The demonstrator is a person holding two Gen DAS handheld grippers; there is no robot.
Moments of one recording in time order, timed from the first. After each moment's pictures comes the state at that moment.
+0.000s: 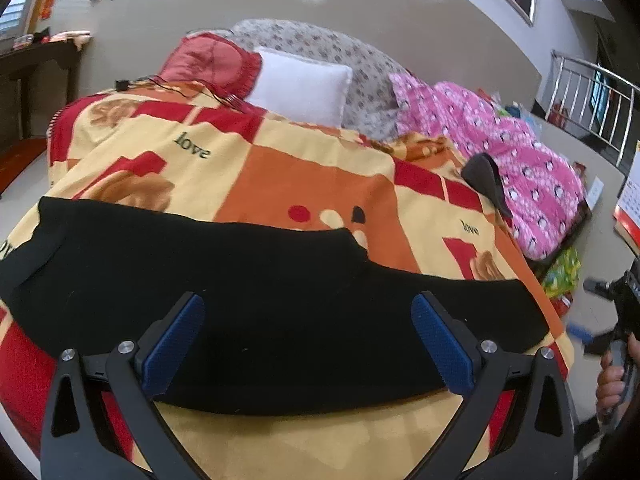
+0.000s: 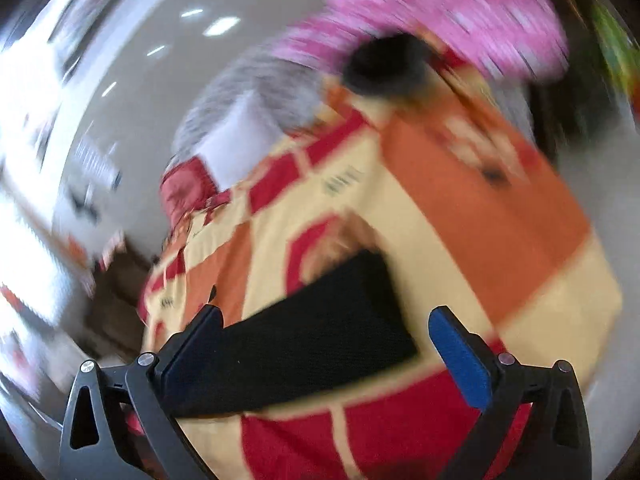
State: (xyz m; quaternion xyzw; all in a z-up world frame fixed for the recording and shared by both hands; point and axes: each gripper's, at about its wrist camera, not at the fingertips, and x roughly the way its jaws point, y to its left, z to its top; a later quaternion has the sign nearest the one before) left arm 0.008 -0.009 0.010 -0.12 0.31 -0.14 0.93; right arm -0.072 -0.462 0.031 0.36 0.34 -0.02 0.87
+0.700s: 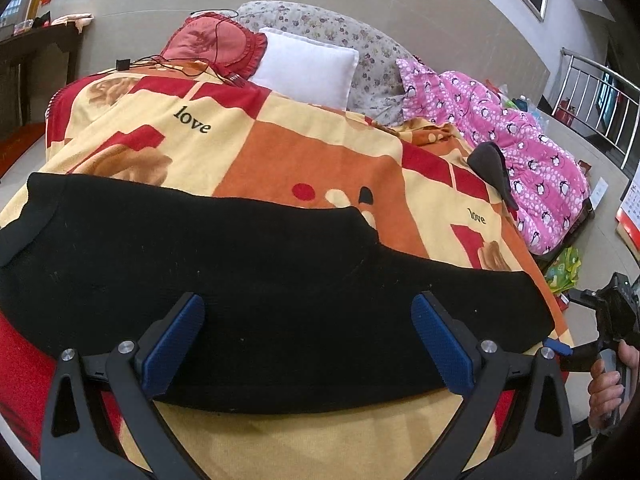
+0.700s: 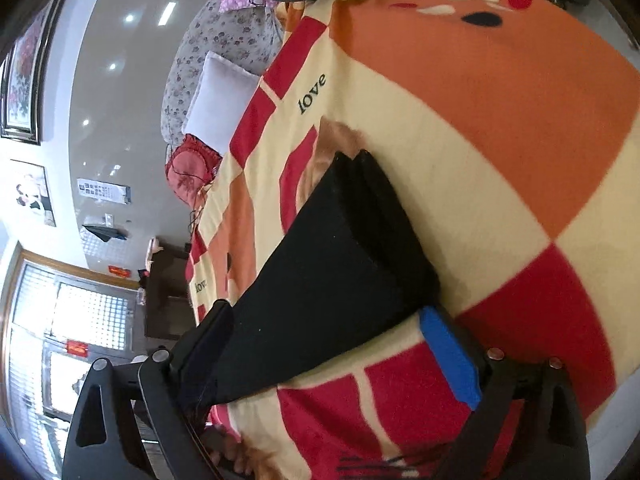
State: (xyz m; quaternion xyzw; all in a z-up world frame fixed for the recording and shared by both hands) left arm 0.018 -0.012 -0.005 -0.12 0.35 -0.14 0.92; right arm -0.047 -0.464 -0.026 0.48 0.41 0.05 0.77
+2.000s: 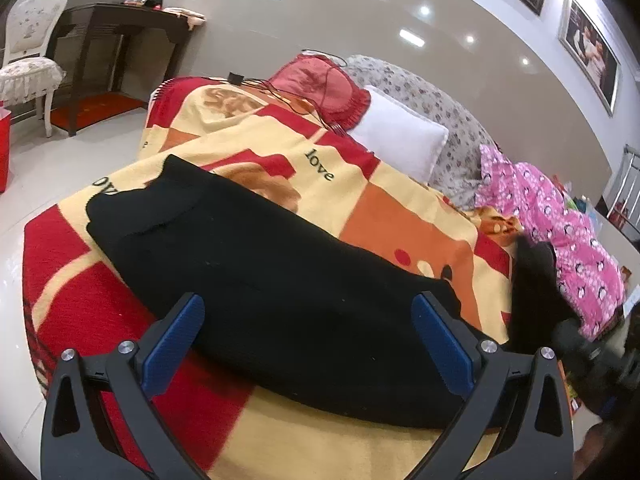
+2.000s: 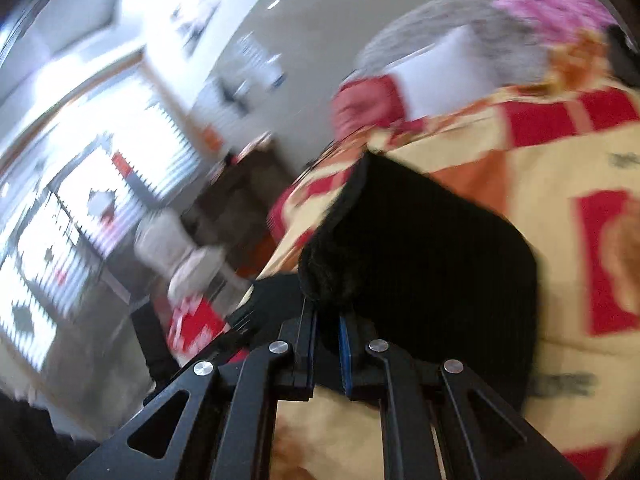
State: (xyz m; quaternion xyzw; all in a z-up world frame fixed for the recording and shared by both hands) left arm -0.013 0.059 -0.011 -0.23 0.28 0.01 0.93; right arm -0.005 -0.227 0.041 0.19 0.32 0.32 0.87
